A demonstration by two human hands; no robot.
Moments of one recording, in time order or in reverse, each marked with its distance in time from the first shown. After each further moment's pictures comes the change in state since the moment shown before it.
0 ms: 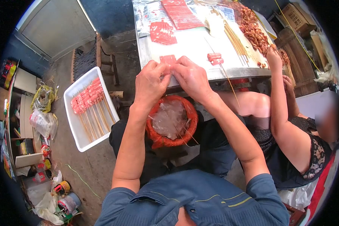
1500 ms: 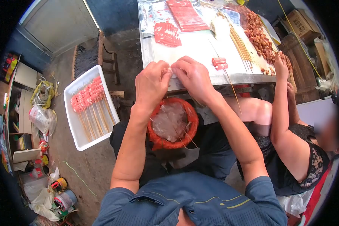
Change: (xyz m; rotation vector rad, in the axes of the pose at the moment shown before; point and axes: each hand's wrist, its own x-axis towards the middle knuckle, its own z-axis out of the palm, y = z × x) left_hand 0.007 0.004 -0.001 -0.051 0.065 -0.132; right_hand 0.017 0.010 0.005 0.149 -0.029 0.048
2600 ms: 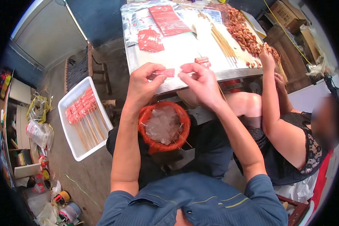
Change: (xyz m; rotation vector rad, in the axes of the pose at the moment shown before) left_hand 0.010 0.001 0.005 -0.545 -0.213 -0.016; right_hand -0.032 -0.012 -0.053 0.508 0.035 0.543
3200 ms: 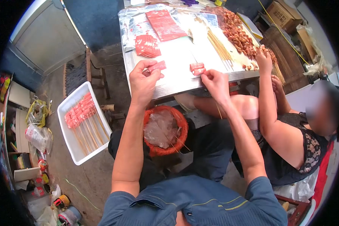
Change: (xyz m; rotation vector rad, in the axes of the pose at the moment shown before) left_hand 0.019 -0.005 0.024 -0.381 0.262 -0.088; right_hand 0.009 0.056 -0.063 -0.605 0.297 -0.008
